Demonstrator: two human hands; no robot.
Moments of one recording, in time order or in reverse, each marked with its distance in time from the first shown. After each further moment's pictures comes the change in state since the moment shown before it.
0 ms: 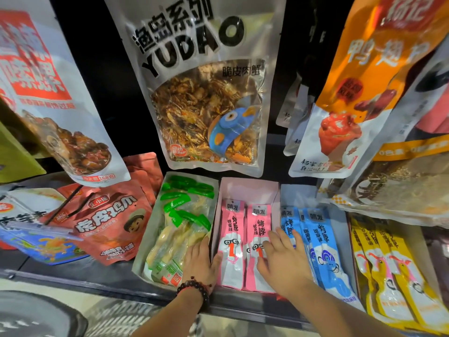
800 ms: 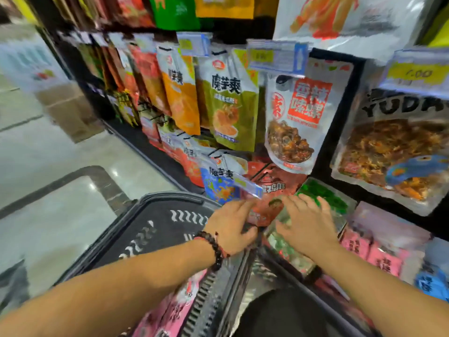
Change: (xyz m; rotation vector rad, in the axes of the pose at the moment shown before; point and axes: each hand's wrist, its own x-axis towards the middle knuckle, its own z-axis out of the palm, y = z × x) left_hand -0.167 -0.076 -0.269 0.257 0.326 0.067; right_hand -0.014 -0.221 -0.185 0.087 0.294 -0.542
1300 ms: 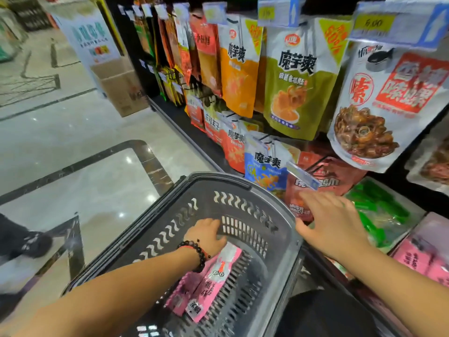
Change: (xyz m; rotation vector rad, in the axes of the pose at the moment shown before) left_hand -0.114 -0.140 0.030 0.033 -0.308 -0.565; right_hand 0.005 -0.070 -0.007 0.080 0.030 -0.198
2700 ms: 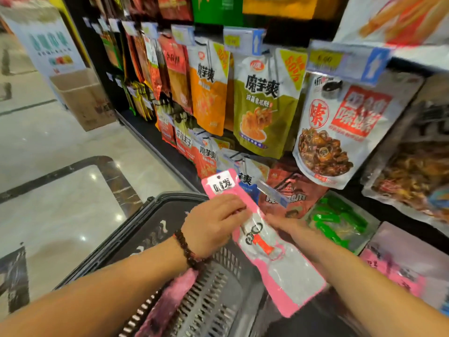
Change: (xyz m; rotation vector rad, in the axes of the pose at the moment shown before) left_hand 0.000 0.091 -0.102 0.004 0.872 1.026; right_hand 0.003 -0.014 -0.047 1.630 -0.548 0.543
